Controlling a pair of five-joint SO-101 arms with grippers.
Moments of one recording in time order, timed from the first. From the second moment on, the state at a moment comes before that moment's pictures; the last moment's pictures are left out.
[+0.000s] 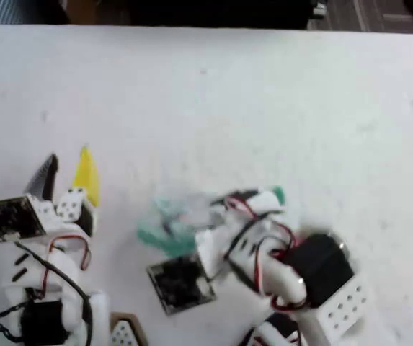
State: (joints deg) left arm -12.2 -104.7 74.4 48.9 8.7; right arm -39.9 -48.7 21.9 97.6 81.7
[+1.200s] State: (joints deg) left arm 28.5 -104.3 71.0 68.6 -9.7; right arm -31.9 -45.8 30.5 68.9 64.3
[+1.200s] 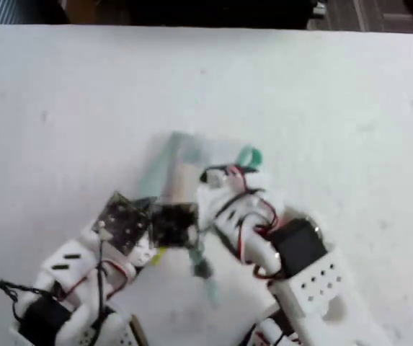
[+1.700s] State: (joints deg) left arm 12.3 -104.9 64.7 66.9 4.1; right arm -30.8 -42.4 22.6 69.1 50.0
